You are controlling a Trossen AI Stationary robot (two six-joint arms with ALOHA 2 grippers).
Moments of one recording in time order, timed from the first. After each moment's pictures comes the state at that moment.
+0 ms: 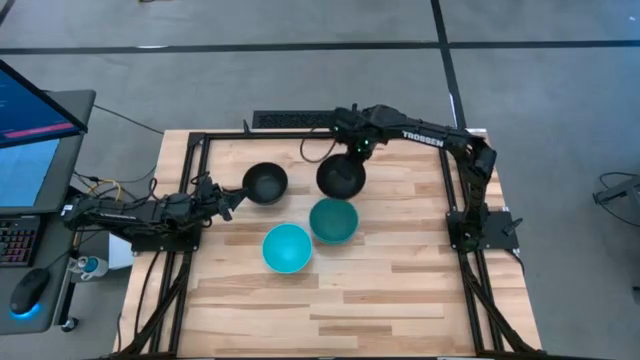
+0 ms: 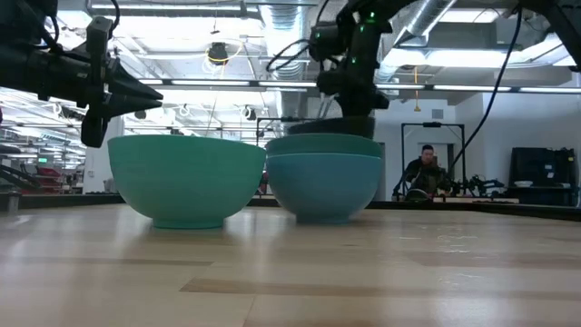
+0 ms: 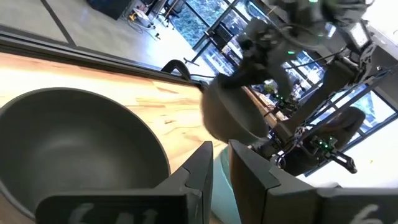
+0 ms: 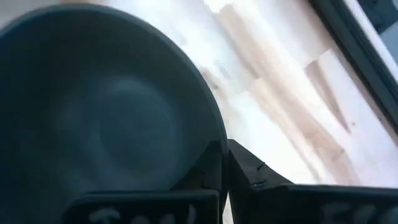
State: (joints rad) left arm -0.05 0.20 0.02 0.12 -0.55 -0.81; right arm -0.41 1.91 1.76 -1.21 0.03 0.18
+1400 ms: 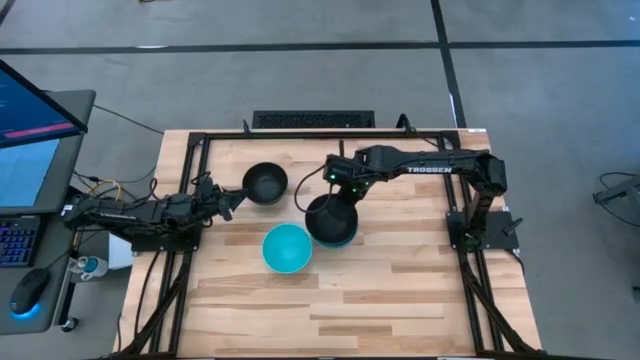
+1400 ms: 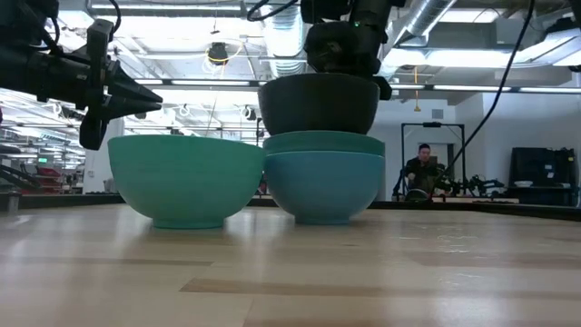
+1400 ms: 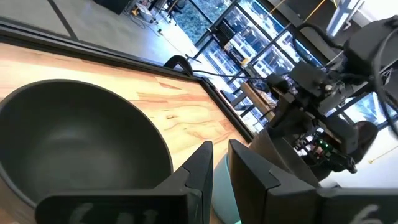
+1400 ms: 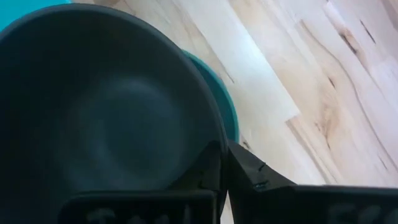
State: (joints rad) left arm -0.05 0.20 0.02 0.10 -0.55 -0.84; right arm -0.13 1.82 1.59 -1.06 -0.05 0.42
